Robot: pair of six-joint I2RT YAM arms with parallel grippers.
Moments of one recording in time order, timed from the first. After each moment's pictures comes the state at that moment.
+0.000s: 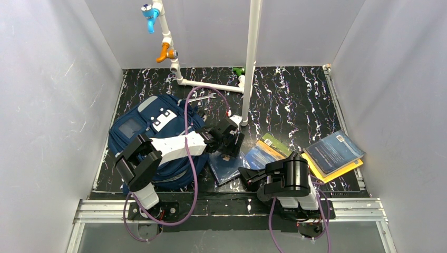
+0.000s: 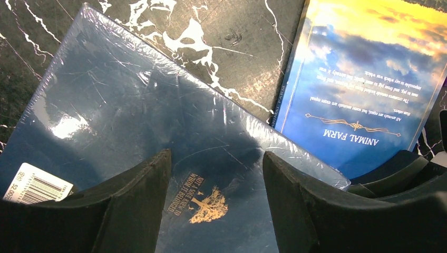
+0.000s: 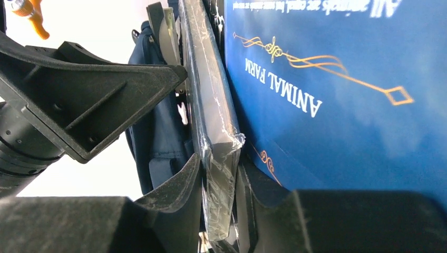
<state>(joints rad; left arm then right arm) -0.91 1.68 1.03 -0.27 -0.06 -0.40 1.47 2.02 0.01 1.57 0.96 1.86</state>
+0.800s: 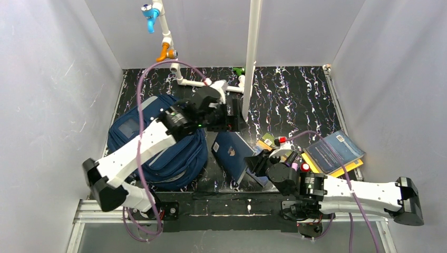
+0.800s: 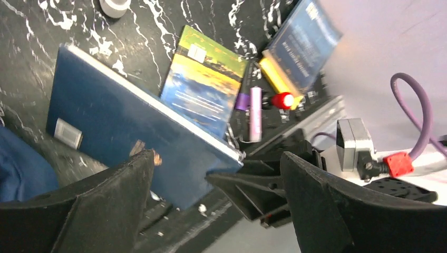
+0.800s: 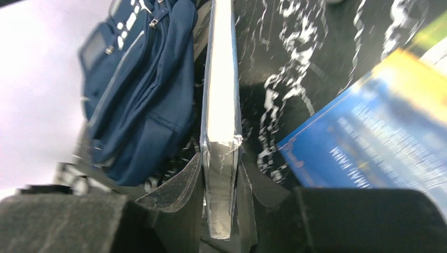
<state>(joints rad) -0.89 1.43 1.47 -0.71 0.00 -0.66 1.39 0.70 0.34 -0.01 0.77 1.05</state>
